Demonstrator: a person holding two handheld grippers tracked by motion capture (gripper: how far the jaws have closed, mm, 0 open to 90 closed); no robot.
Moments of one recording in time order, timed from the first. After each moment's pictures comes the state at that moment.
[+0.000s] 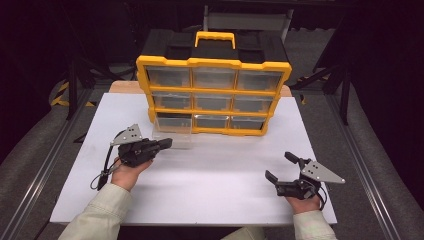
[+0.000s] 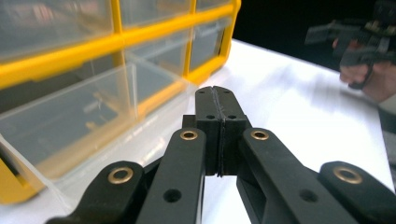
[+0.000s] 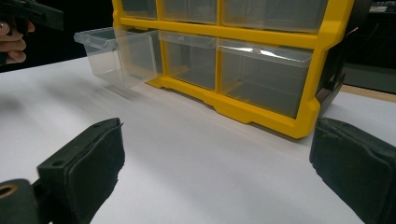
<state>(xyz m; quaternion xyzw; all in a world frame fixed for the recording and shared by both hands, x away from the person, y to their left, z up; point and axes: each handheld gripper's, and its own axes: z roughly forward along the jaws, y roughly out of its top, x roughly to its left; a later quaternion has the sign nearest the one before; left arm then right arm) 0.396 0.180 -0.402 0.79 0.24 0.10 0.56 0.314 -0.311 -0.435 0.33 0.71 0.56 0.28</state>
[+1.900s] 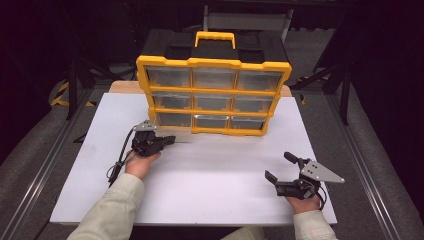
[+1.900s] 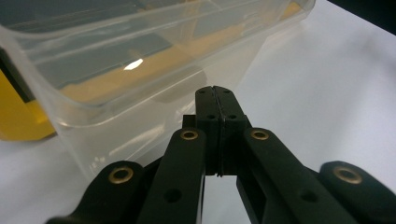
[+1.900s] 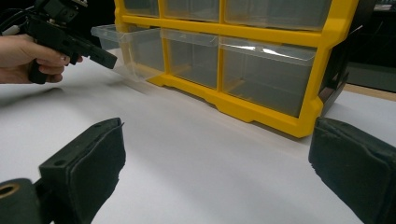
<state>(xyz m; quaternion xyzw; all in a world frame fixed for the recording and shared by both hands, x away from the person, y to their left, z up) 0.452 0.166 -0.445 0.80 0.35 0.07 0.49 0.314 -0.311 -0.435 0.33 0.71 0.56 0.27</state>
